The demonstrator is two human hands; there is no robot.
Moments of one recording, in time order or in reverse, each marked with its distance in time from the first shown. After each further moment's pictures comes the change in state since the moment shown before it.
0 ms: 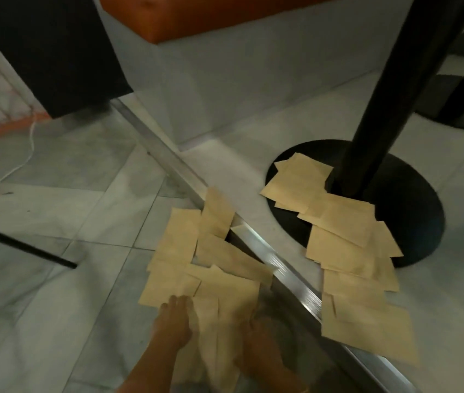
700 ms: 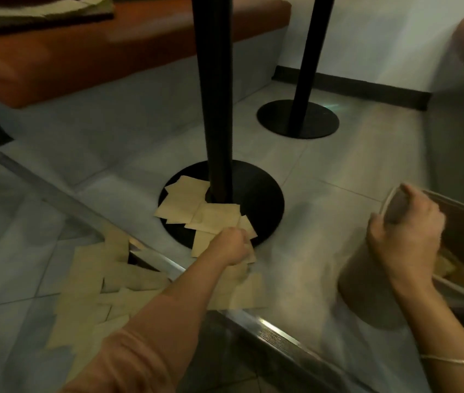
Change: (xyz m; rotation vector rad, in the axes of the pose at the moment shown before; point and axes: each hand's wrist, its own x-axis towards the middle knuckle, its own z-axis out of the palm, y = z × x) left_hand -0.134 0.322 -0.151 -0.109 0.003 0.647; right_hand -0.304 0.176 -0.282 0.235 1.463 0.342
